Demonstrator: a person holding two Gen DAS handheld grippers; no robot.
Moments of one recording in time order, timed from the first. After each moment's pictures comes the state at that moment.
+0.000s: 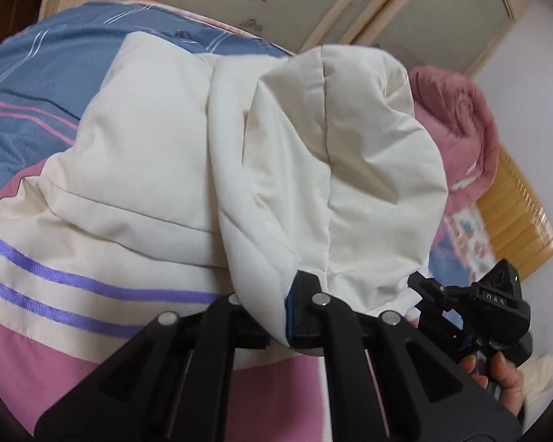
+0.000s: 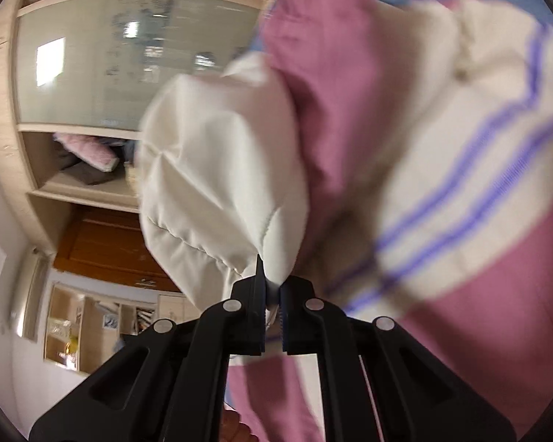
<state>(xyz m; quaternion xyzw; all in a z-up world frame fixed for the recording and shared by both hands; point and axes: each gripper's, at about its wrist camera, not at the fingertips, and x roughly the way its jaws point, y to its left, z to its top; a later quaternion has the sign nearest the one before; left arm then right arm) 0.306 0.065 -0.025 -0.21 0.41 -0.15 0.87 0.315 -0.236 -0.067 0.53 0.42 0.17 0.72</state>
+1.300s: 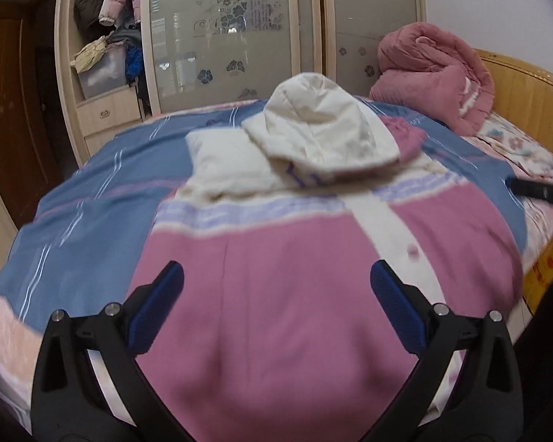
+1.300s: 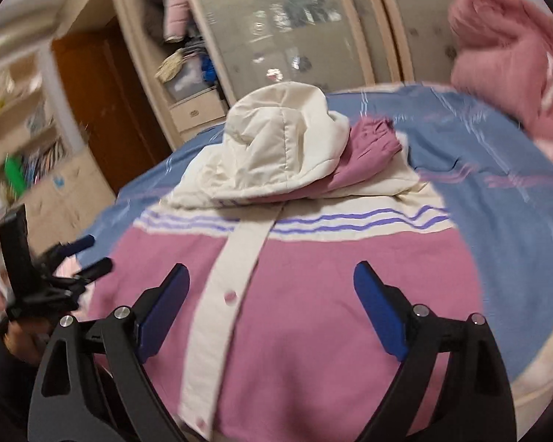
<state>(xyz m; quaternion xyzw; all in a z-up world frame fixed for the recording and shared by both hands) 0.081 0.073 0.012 0.05 0.29 -0.08 0.95 0.131 -0.244 0.033 0.08 0.31 0.22 0.92</state>
